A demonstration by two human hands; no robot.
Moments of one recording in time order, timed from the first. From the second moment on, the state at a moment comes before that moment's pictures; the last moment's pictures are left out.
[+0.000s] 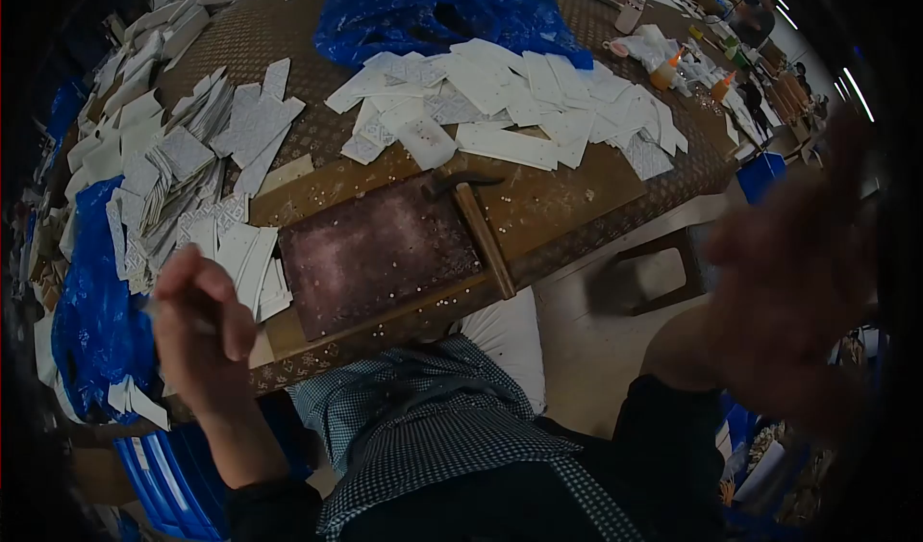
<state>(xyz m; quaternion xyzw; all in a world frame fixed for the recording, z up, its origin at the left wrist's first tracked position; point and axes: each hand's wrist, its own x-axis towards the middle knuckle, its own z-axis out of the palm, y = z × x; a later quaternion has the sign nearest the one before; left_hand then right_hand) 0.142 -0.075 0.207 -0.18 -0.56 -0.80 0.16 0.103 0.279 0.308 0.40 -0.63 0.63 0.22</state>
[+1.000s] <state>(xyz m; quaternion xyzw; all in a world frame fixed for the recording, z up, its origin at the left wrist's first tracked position) 0.171 -0.029 0.337 -0.56 -0.56 -0.55 0.26 0.103 0.251 0.303 0.46 -0.70 0.53 0.16</state>
